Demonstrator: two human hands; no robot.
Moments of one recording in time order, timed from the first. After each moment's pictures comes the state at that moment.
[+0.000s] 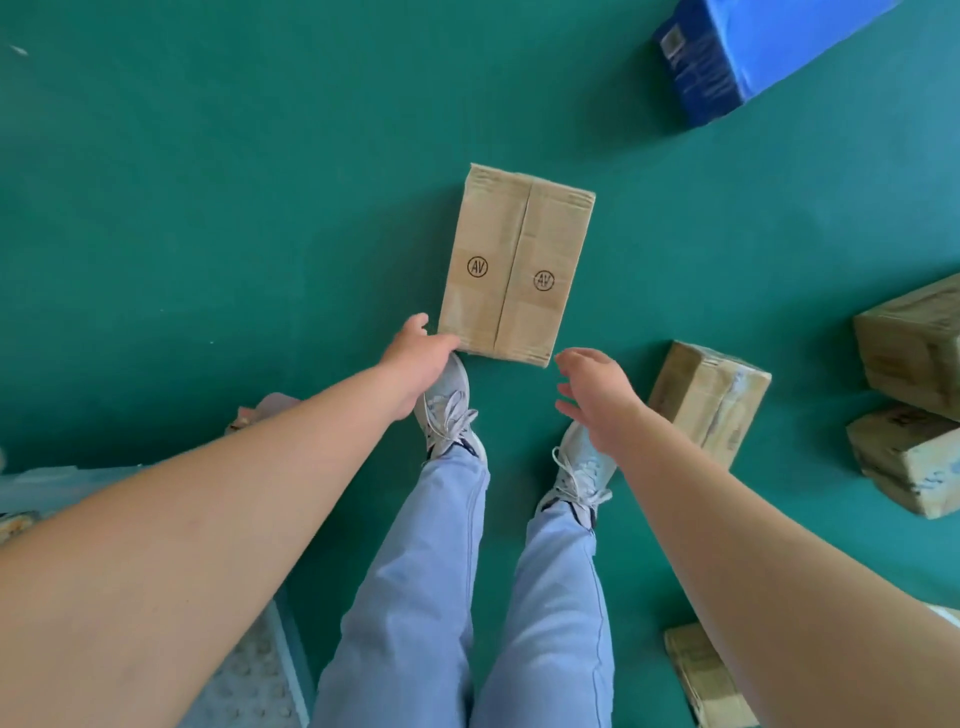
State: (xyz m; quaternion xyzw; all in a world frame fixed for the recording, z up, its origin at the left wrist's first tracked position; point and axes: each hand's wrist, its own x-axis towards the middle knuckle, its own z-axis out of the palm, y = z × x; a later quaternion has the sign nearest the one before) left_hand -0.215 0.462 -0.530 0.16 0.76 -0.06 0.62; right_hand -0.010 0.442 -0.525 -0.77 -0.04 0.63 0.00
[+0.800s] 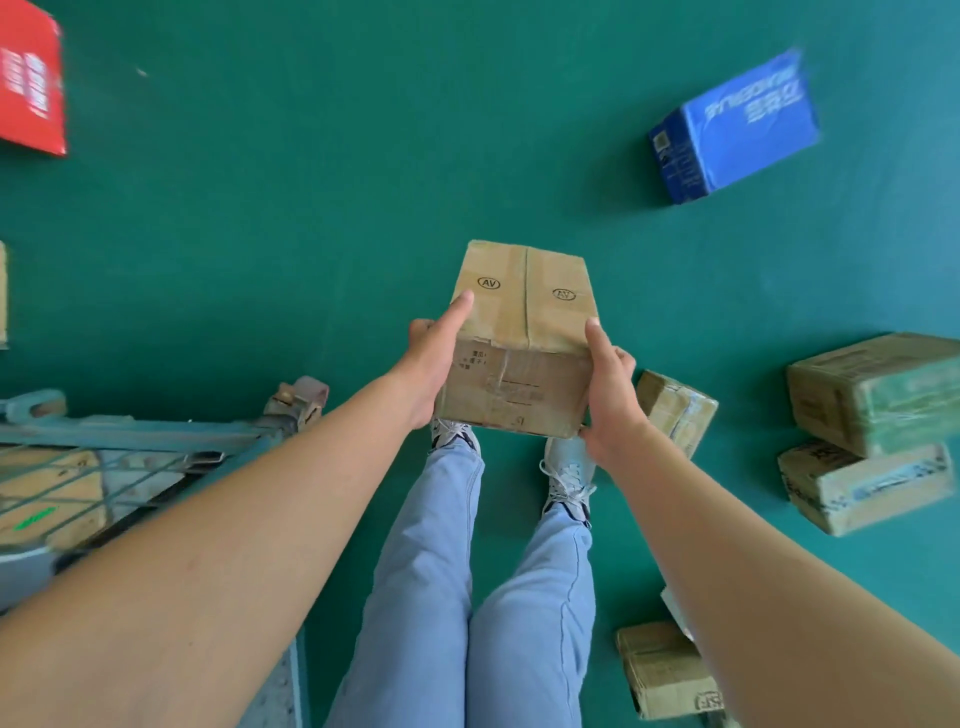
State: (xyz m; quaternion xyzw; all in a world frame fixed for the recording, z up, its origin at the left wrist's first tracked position) left_hand -0.226 0.472 -0.390 0.00 0.73 0.09 0.67; right_hand -0.032 0.459 -0.387 -0.77 -0.03 0.63 0.12
